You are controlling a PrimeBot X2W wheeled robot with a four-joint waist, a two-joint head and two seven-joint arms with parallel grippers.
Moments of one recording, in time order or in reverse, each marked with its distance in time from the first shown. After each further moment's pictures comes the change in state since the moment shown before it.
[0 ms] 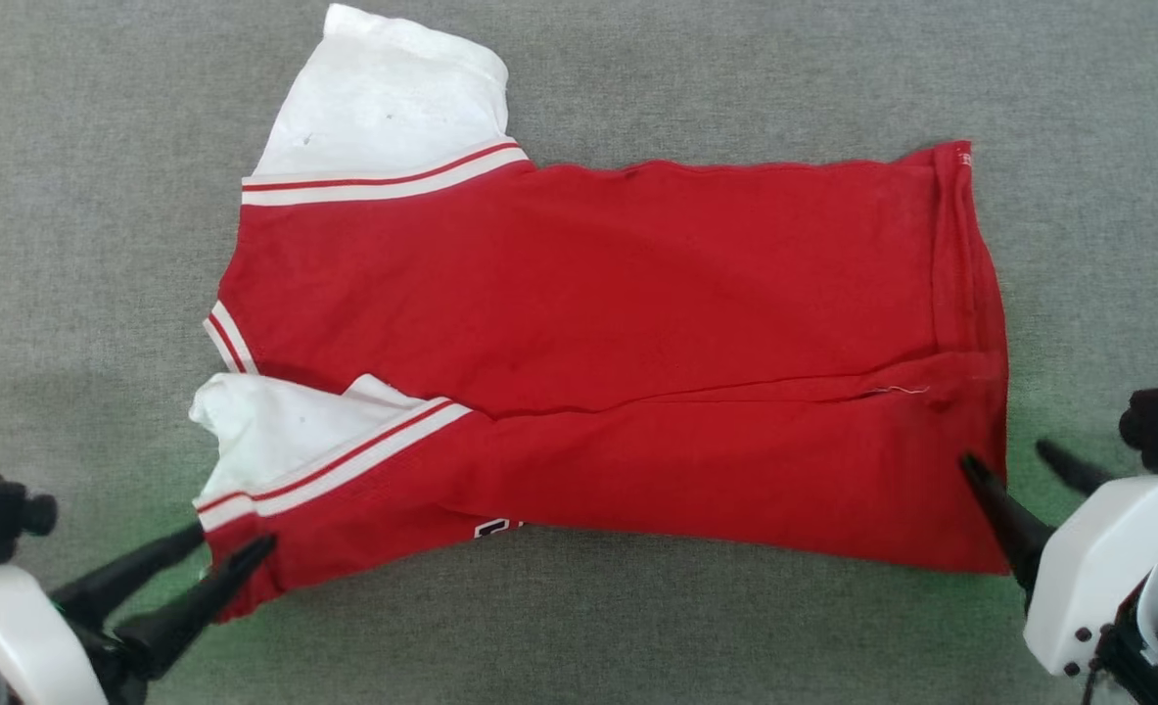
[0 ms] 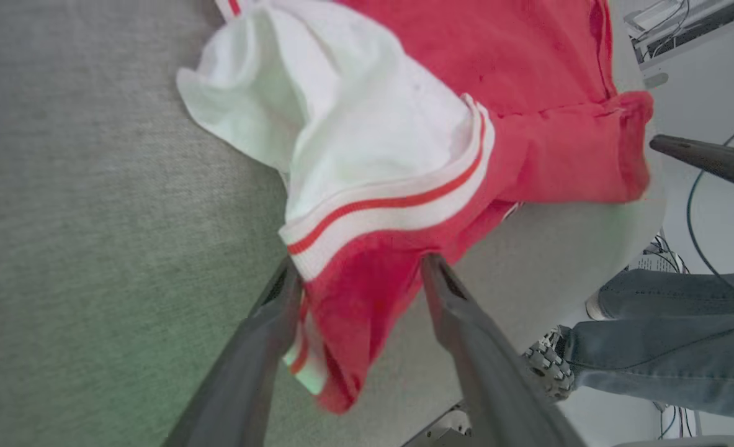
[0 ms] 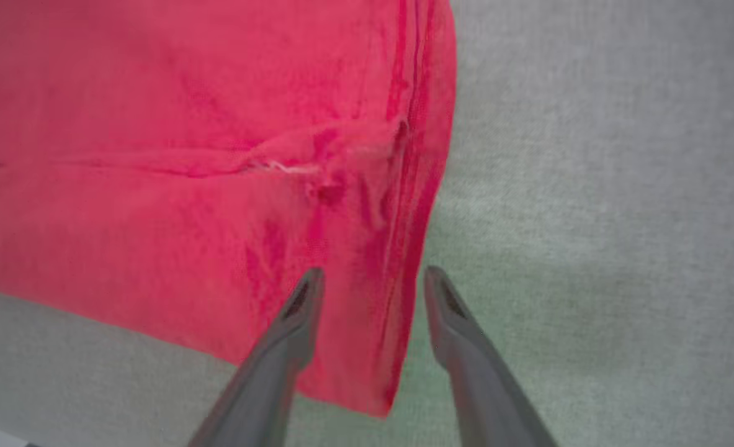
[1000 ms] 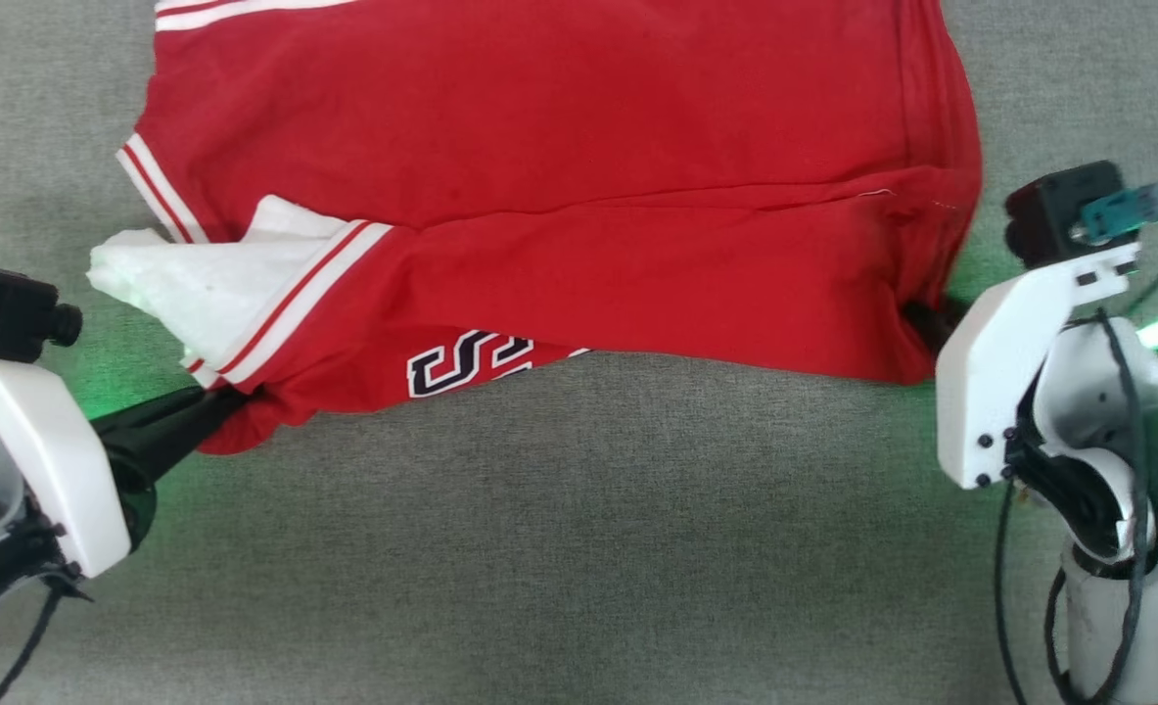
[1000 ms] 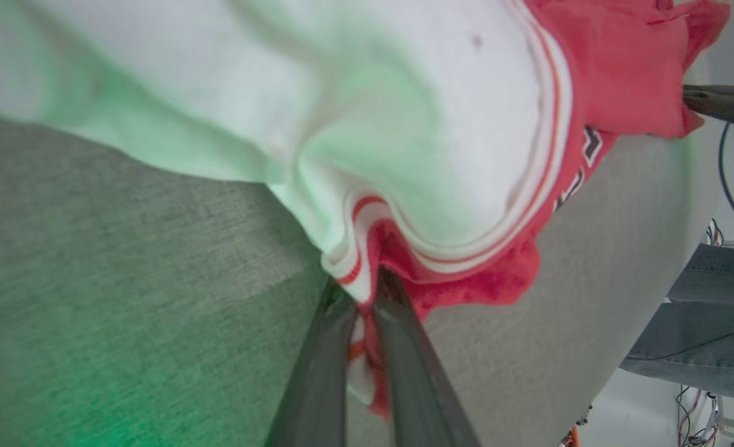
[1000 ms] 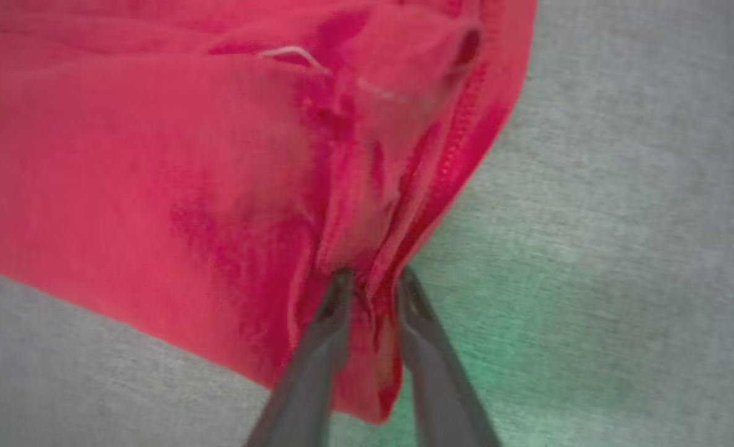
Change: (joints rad) left arm -0.239 -0.146 0.121 0.190 0.026 0.000 0.384; right arm -0.401 0.024 0.120 0.268 -0.113 0.000 0.132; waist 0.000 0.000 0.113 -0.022
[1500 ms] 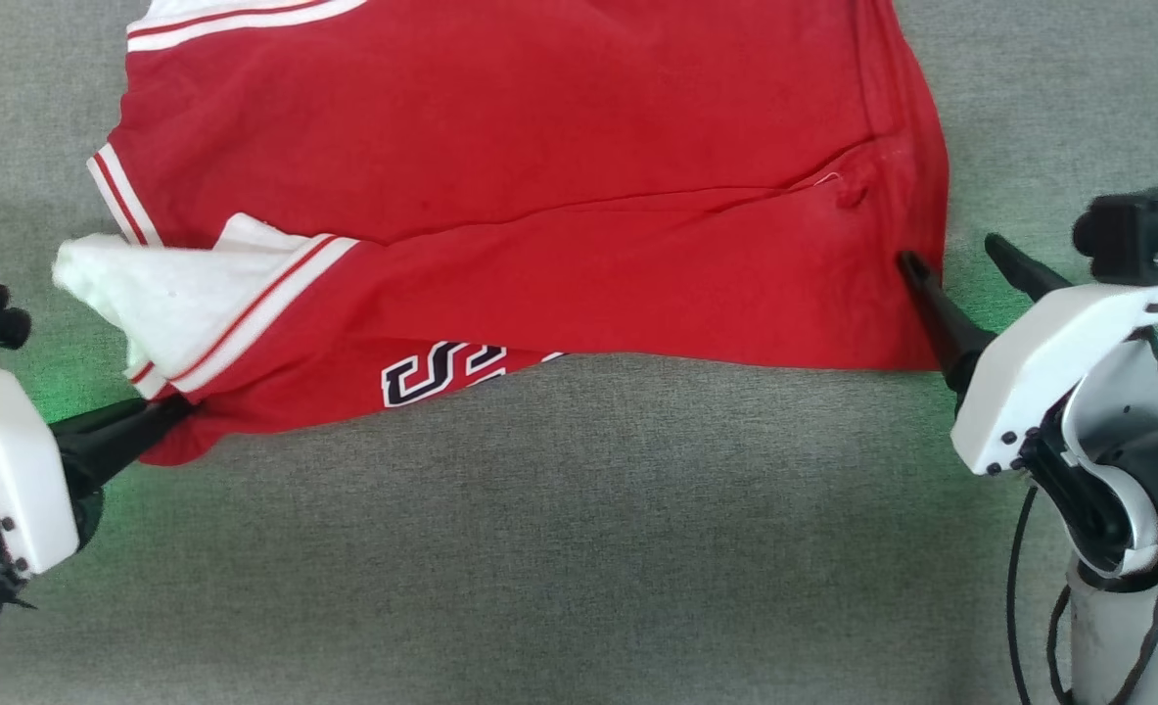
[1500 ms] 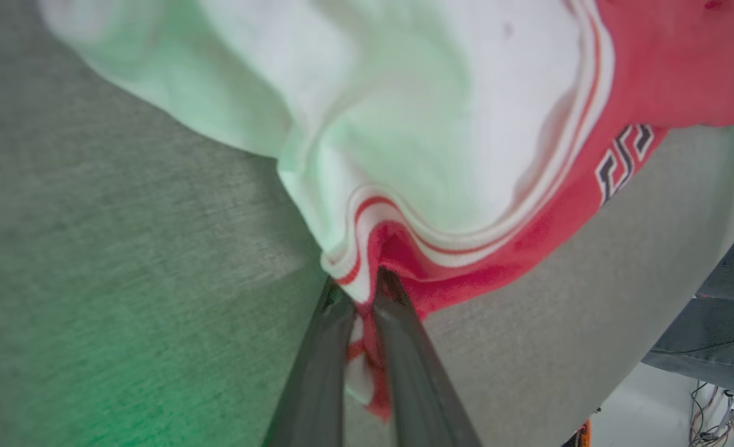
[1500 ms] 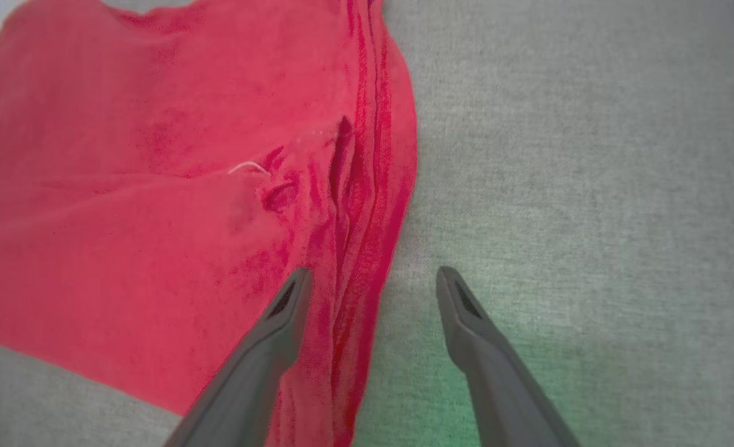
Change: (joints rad) left arm 0.025 0.046 0.032 0.044 -0.026 0.000 0.092; right arm 0.043 0.028 -0.072 0.048 0.069 0.001 -0.415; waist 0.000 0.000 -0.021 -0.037
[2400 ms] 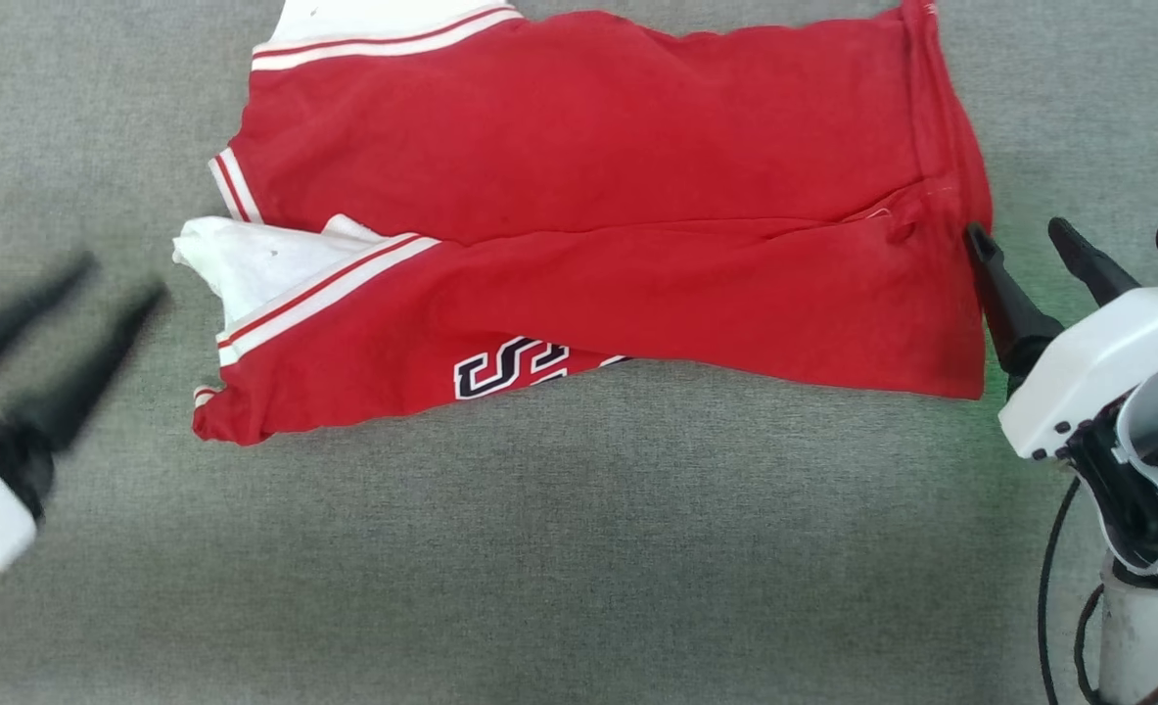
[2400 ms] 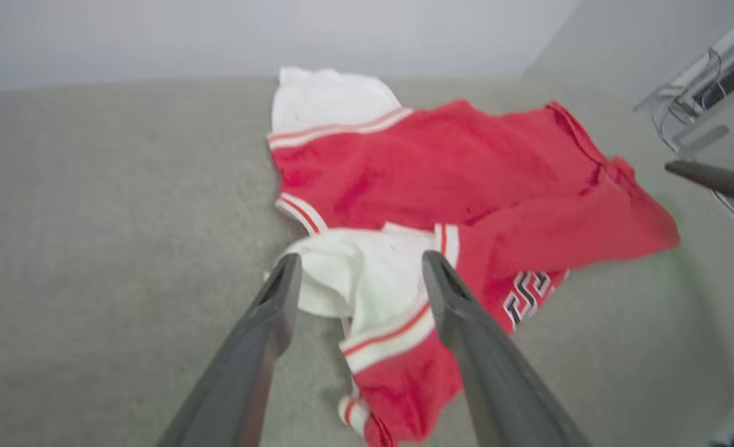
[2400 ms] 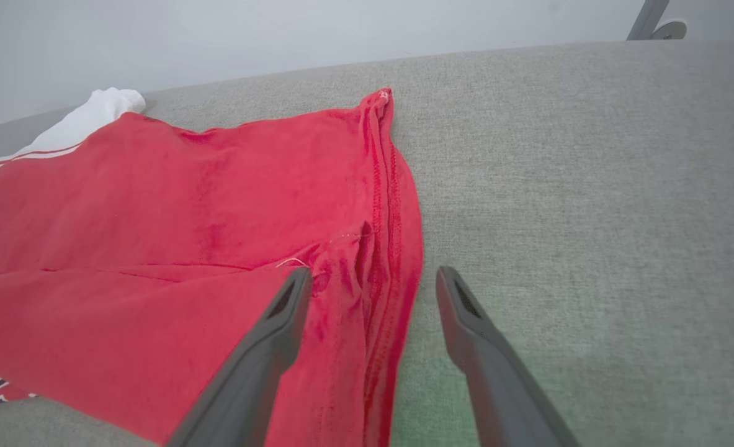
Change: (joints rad) left arm 0.111 0.049 0.193 -0.118 0.149 0.000 -0.417; right arm 0.005 0.000 -0.079 0.025 0.016 0.000 -0.091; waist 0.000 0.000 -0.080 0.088
